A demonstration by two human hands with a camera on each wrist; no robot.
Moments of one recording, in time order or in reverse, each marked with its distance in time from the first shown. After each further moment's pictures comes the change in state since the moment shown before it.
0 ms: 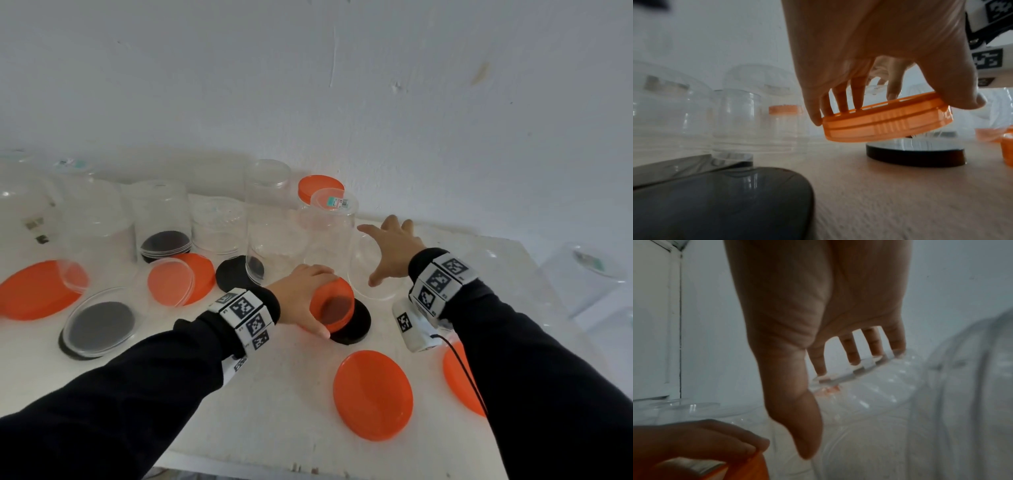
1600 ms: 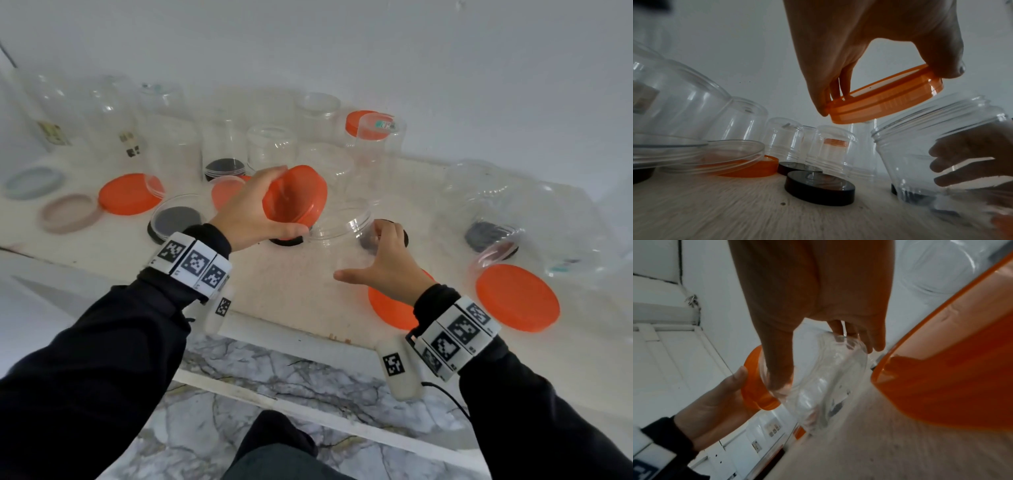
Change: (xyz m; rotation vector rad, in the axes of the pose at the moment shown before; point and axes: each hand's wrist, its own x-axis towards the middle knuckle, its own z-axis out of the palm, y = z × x) left_hand -0.138 -0.017 0.000 -0.376 0.612 -0.167; right_hand -0.123 -0.073 0.100 0.801 0.133 -0.197
